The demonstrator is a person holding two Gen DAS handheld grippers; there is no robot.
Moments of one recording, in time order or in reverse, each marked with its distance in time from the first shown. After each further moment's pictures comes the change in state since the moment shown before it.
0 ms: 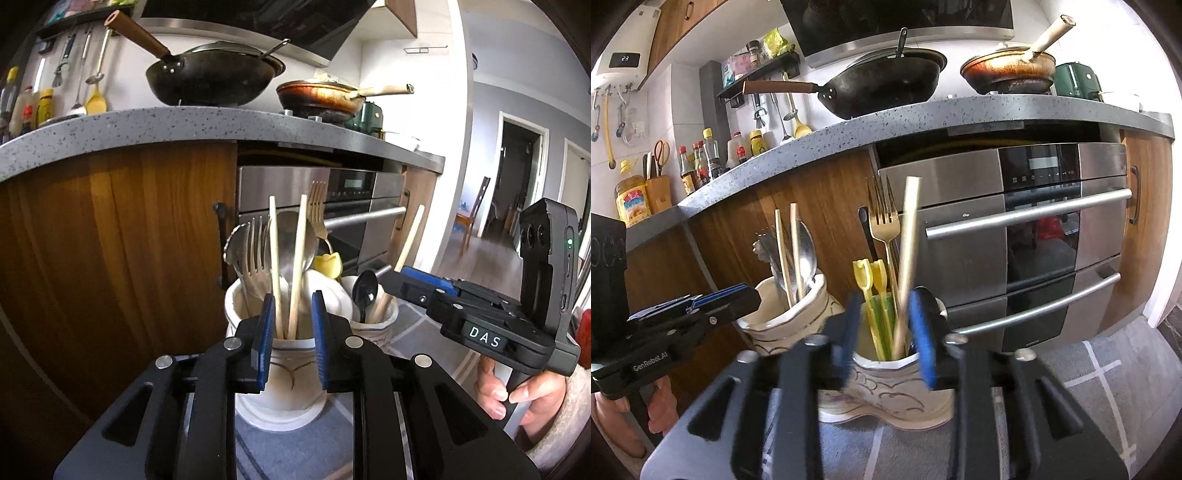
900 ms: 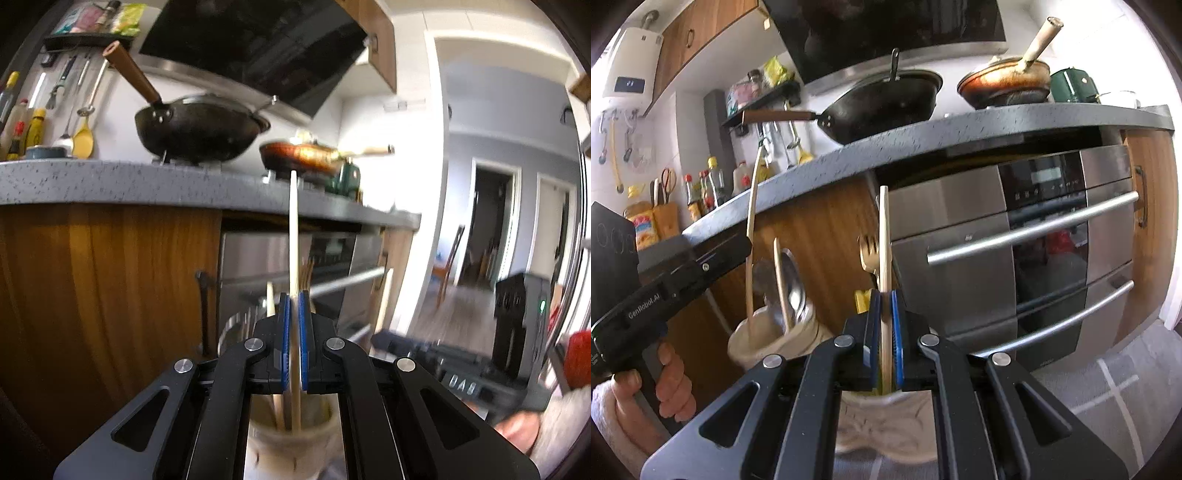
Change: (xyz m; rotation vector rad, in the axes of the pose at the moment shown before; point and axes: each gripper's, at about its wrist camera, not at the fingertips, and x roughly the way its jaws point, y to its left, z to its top) left arm 0.008 0.014 0.020 -0.002 -0.217 -0.112; right arm 0.008 -0.020 -0.002 0.034 -0.103 0.056
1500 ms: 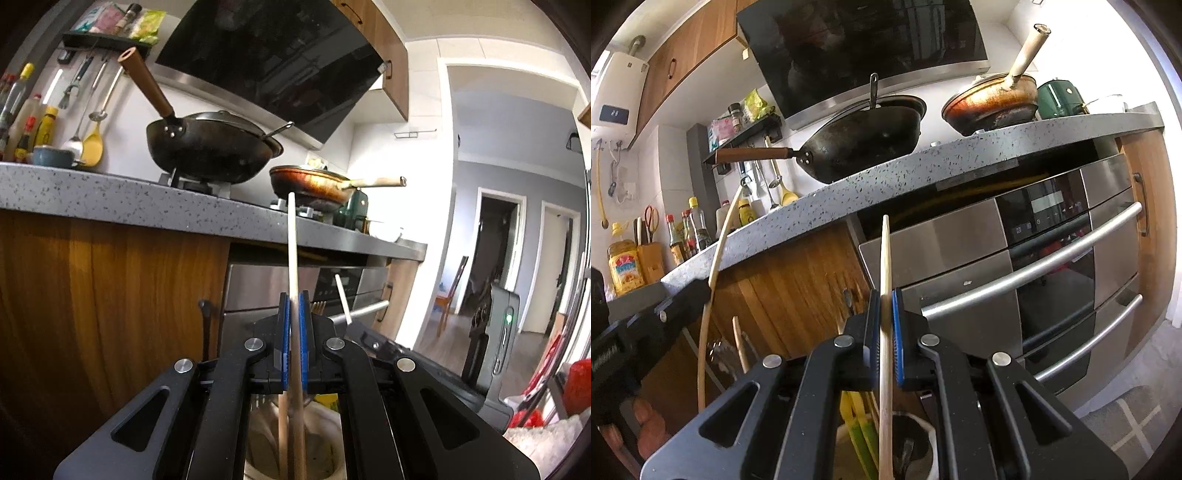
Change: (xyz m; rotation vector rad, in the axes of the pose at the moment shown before) left arm 0.011 0.015 0.018 -0.081 -0.121 -0.004; right arm 0.042 -0.011 0.029 0.064 -0.147 -0.038
